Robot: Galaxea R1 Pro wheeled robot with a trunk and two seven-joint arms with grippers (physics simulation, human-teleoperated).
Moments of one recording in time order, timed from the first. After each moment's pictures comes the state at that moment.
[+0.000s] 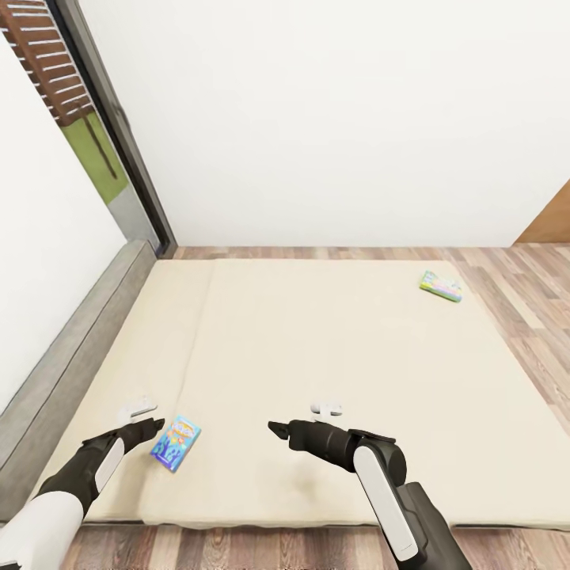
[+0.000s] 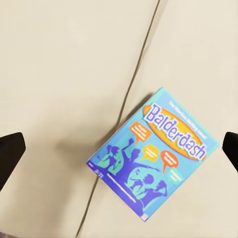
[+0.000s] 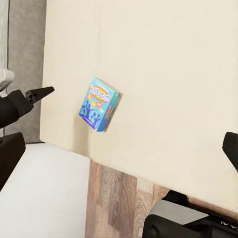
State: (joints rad) left arm -0.68 0.21 0.18 -0.50 0.17 0.28 -0.06; right arm -0.33 0.10 0.26 -1.47 -0.58 0.84 0.02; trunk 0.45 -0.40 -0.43
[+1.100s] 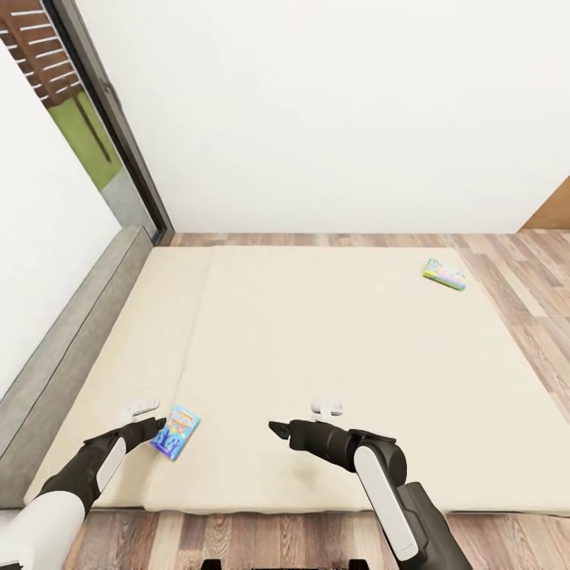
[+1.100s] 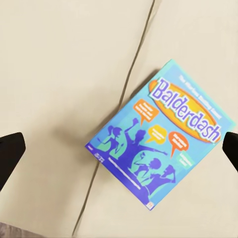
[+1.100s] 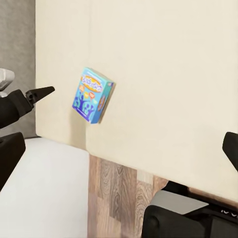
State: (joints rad) left arm -0.68 0.20 0.18 -0.50 0.17 0.28 -0.06; right arm -0.33 0.10 0.26 -1.47 -0.58 0.84 0.02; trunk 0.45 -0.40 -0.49
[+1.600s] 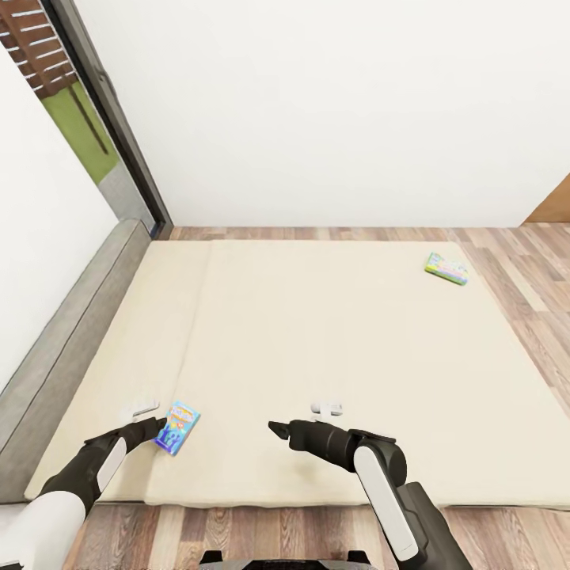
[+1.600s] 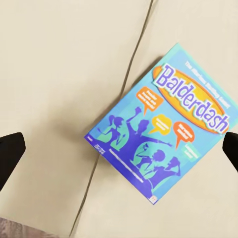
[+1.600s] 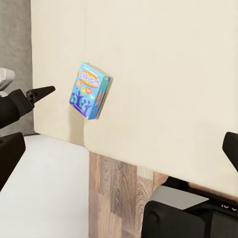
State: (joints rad) left arm -0.68 0.20 0.18 -0.50 0.17 0.28 -0.07; right arm -0.33 0.10 0.26 -1.47 -0.58 0.84 0.02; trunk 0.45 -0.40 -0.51
